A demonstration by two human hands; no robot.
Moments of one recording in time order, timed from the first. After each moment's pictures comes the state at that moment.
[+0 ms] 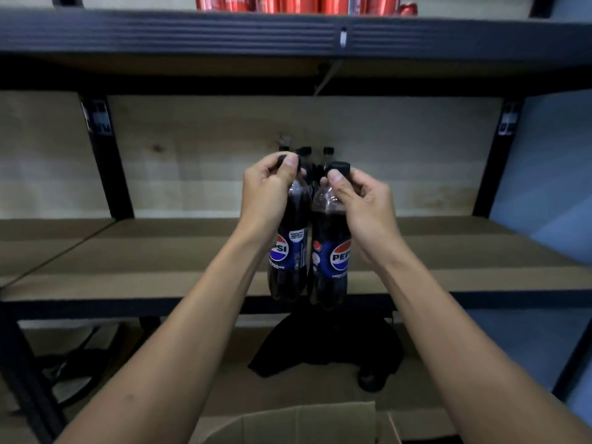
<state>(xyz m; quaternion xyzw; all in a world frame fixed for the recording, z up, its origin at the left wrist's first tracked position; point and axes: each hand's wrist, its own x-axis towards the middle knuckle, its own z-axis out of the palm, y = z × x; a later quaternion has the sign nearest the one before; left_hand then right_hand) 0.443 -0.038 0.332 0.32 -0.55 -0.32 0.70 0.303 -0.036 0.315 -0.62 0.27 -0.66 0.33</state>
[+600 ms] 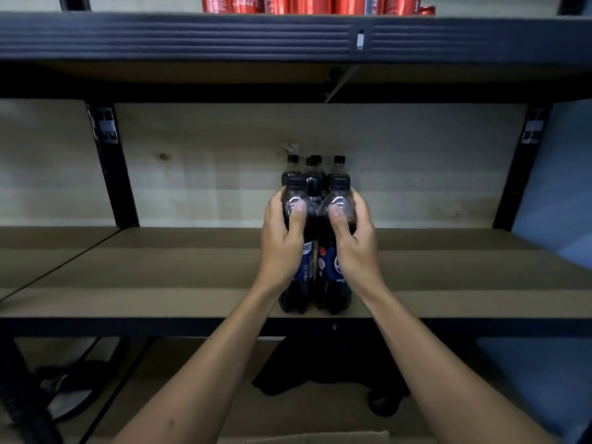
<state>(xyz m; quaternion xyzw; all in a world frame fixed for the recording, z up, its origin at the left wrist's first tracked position) 0.444 -0.097 0.265 0.37 -0.61 -0.14 0.68 0.322 -0.105 0.260 -0.63 0.35 -0.65 0.25</state>
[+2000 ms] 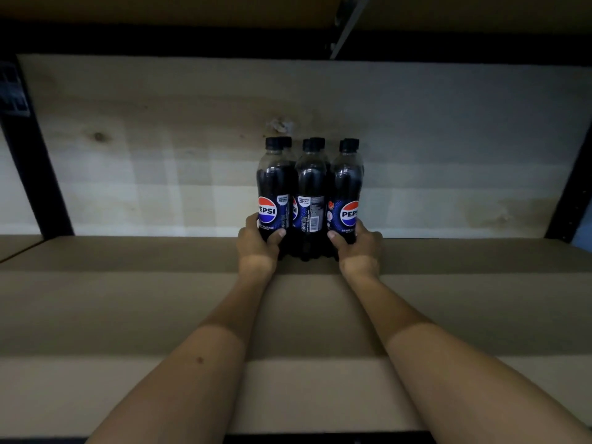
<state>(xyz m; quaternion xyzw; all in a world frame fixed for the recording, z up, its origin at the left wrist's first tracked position) 0.492 -0.336 0.185 0.58 -0.52 -0.15 0.60 0.313 -0.372 0.169 -0.57 0.61 -0.52 0.19</state>
